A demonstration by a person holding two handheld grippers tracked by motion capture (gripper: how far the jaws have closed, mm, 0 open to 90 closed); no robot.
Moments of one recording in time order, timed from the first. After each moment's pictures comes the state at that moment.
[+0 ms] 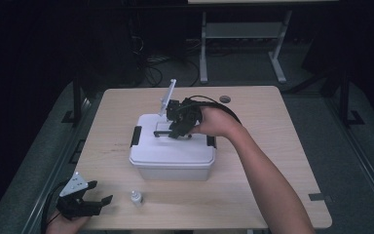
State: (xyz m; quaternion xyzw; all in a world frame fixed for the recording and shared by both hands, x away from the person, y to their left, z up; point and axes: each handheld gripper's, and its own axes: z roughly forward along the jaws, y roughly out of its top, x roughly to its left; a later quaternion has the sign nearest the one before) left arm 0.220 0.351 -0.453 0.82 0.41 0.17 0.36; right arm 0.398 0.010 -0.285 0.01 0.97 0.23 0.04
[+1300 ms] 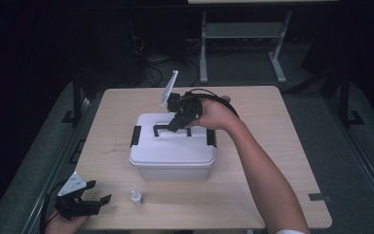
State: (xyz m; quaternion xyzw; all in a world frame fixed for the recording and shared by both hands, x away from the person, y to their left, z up) left arm 0.221 0.355 -0.453 0.82 0.41 0.17 0.36; right arm 0.415 0.007 -0.278 0.01 0.97 0.25 0.01
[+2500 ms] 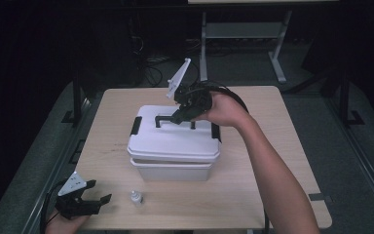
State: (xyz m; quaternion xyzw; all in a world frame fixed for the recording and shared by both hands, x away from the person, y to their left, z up) left arm 0.221 0.353 -0.452 0.82 0.41 0.17 0.37; right arm 0.398 -0.016 -0.239 0.02 0.96 0.29 0.04
